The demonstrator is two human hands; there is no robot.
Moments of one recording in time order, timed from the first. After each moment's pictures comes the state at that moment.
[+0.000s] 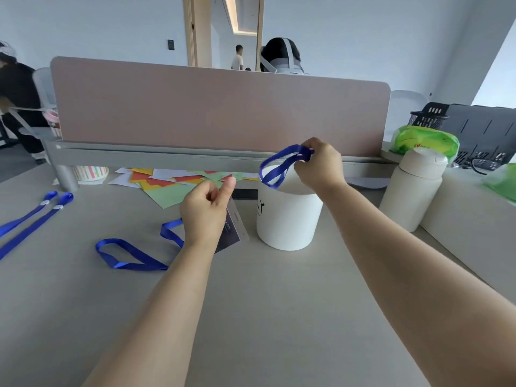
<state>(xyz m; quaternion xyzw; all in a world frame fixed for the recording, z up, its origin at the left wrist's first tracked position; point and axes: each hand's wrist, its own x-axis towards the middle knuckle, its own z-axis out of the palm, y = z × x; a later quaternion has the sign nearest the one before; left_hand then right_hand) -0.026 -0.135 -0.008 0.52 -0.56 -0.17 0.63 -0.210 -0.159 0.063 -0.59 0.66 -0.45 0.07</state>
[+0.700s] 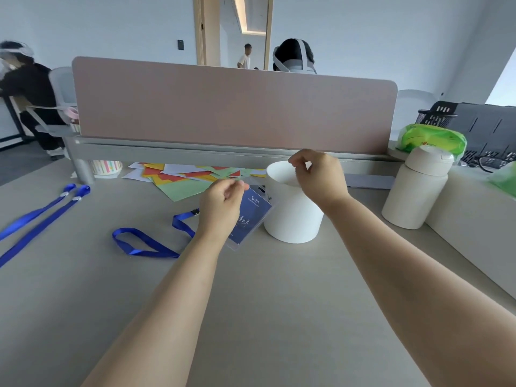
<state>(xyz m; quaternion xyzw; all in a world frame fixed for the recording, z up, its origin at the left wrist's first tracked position) -0.027 -0.122 -0.006 0.50 -0.58 -0.27 0.59 -0.199 -0.136 0.040 -0.65 0.60 -0.46 0.00</state>
